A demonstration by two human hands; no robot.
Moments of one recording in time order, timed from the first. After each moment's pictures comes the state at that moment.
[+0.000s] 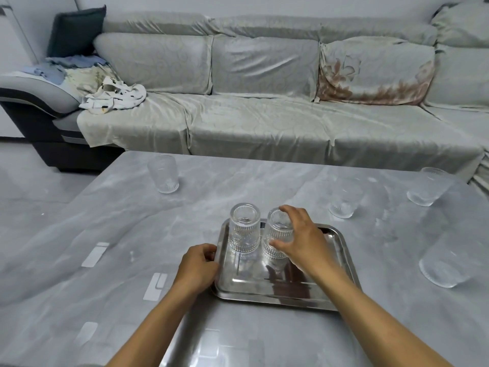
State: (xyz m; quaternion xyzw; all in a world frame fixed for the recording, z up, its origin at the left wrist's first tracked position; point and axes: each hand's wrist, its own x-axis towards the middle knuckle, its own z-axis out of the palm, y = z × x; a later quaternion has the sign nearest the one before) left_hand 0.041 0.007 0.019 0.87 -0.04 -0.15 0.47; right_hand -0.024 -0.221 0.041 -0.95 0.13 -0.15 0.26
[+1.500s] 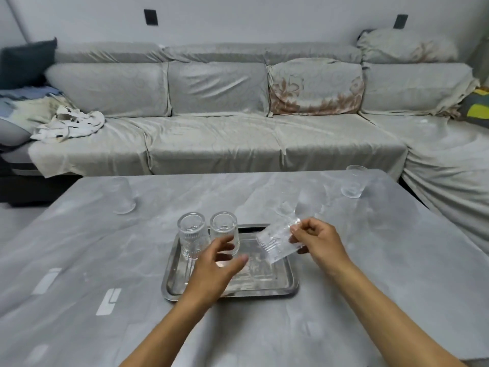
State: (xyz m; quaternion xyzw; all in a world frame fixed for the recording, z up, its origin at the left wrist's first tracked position) left_hand -0.062 -0.079 0.074 0.77 -0.21 -0.16 0.58; right_hand -0.148 -0.303 0.093 -0.74 0.24 -0.22 0.59
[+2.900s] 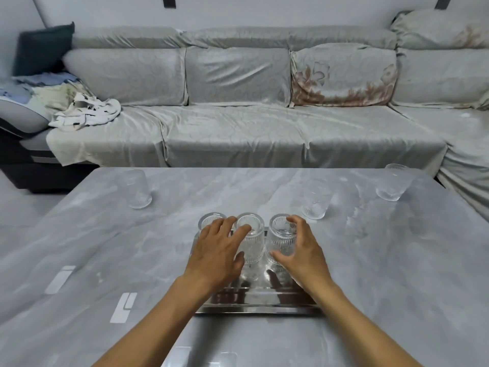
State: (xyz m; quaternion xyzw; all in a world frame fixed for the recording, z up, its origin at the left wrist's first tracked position) left_hand 0.025 -0.075 0.058 0.90 -0.41 0.10 0.09; right_hand -0.060 -0.266 0.012 -0.91 0.18 -0.25 0.29
